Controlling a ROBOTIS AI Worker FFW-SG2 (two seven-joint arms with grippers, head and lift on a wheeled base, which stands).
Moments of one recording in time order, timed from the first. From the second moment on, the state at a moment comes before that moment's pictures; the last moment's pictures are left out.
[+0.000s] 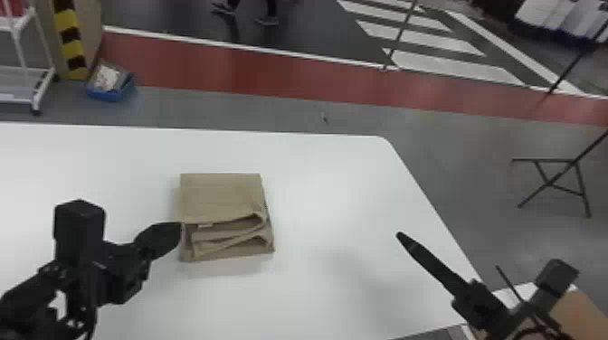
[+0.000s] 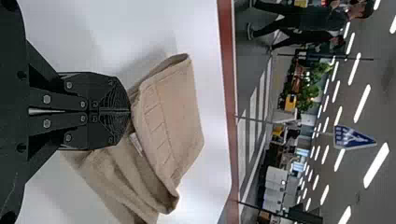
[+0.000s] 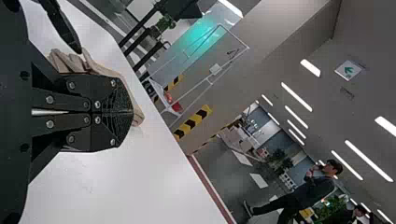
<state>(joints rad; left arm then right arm) 0.09 0.25 -0.32 -1.78 0.26 0.41 -0.25 0.42 -0.07 -0.76 -2.01 -0.70 0.79 0.92</state>
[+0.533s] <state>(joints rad) 0.16 0.26 -0.15 -2.02 0.29 0.39 -0.10 0.14 -0.13 -0.49 -2.00 -0.36 0.83 0.78</state>
